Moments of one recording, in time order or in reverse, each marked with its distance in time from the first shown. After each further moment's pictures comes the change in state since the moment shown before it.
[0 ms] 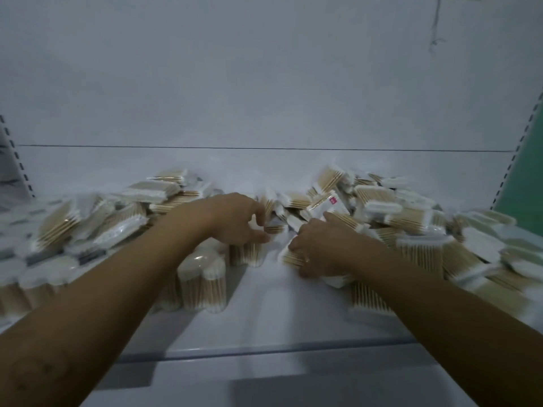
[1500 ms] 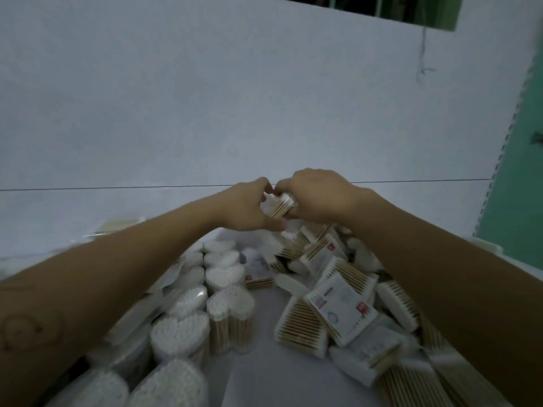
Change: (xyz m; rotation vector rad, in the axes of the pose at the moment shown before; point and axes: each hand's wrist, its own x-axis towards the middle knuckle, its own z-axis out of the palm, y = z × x) left_hand 0.135 -0.040 -0.031 -0.420 0.197 0.110; right_hand 0.096 0.082 -0.081 0.049 0.317 0.161
